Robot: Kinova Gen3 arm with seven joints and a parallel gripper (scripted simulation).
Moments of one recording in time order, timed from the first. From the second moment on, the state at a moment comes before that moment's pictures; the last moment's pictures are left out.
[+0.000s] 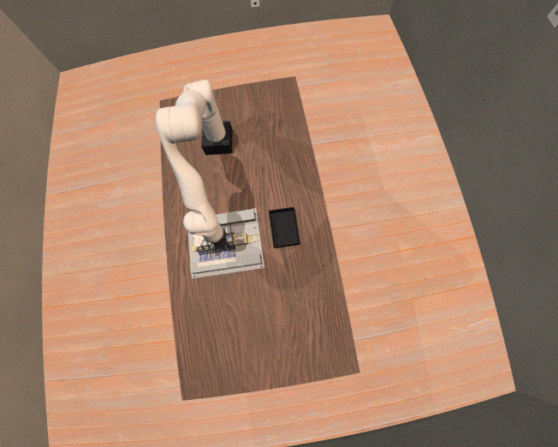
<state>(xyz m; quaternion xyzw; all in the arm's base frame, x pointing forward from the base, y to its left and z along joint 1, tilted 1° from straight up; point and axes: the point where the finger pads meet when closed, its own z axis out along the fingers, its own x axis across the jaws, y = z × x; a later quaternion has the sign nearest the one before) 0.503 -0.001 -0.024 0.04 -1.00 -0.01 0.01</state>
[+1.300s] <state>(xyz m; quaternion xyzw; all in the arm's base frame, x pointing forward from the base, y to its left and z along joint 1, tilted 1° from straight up) 0.502 -0.001 -0.024 0.04 -1.00 -0.01 -0.01</state>
